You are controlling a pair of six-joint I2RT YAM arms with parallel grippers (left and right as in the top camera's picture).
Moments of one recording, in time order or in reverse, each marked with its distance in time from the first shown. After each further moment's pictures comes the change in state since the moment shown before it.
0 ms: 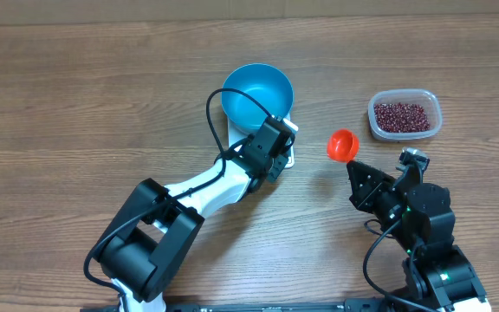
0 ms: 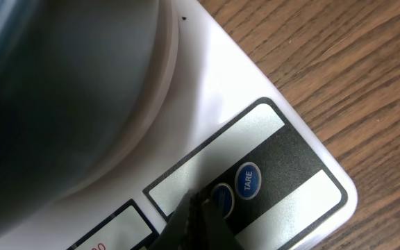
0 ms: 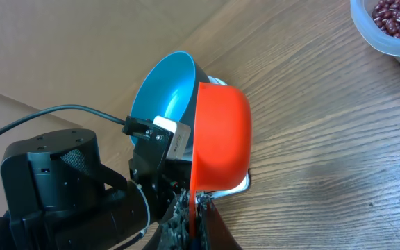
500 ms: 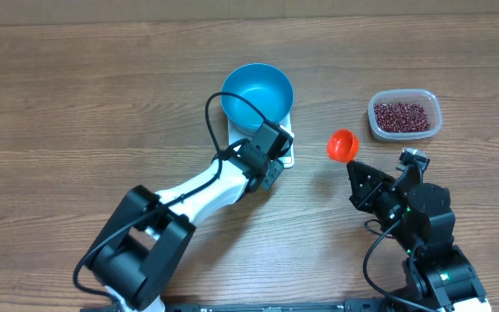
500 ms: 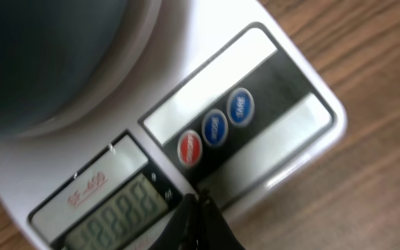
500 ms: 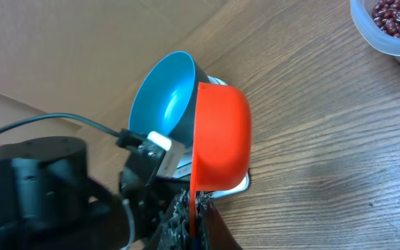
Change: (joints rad) left arm -0.008 -0.068 0.006 -0.177 0.015 0.000; right arm 0.000 0.000 0.000 -0.001 0.000 0.000
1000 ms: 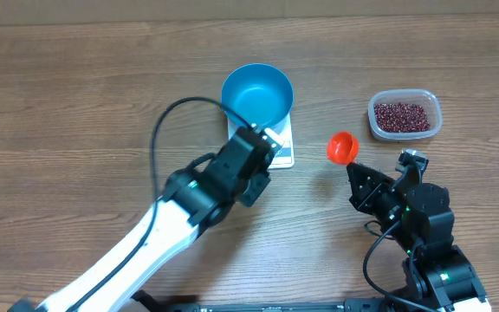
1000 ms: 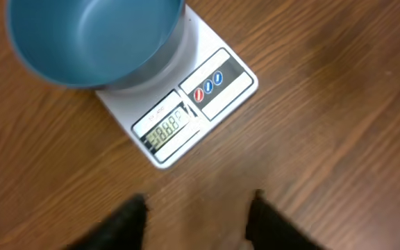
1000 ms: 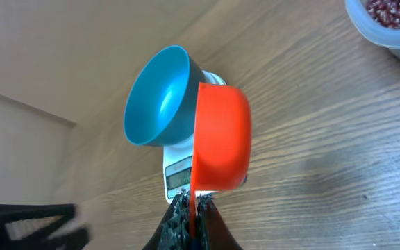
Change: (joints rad) left arm -0.032 -0.510 0.001 -0.386 0.008 -0.003; right arm 0.000 0.000 0.001 -0.024 0.000 0.000
